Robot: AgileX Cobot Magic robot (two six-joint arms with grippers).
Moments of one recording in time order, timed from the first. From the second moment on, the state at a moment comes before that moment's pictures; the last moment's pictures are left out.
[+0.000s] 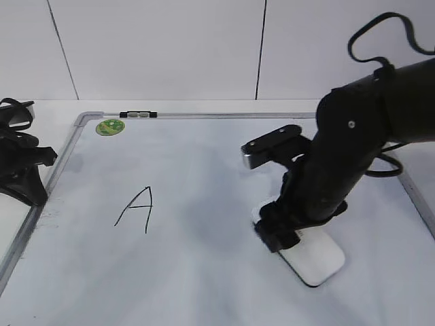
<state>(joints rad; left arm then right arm) -0.02 1.96 -1.22 -0.33 0.88 0.21 0.55 1.80 -1.08 -0.01 0.72 -0.06</state>
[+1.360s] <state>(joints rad) -0.02 1.96 -1.22 -0.33 0.88 0.21 0.36 1.70 -1.07 -0.01 0.73 -0.06</state>
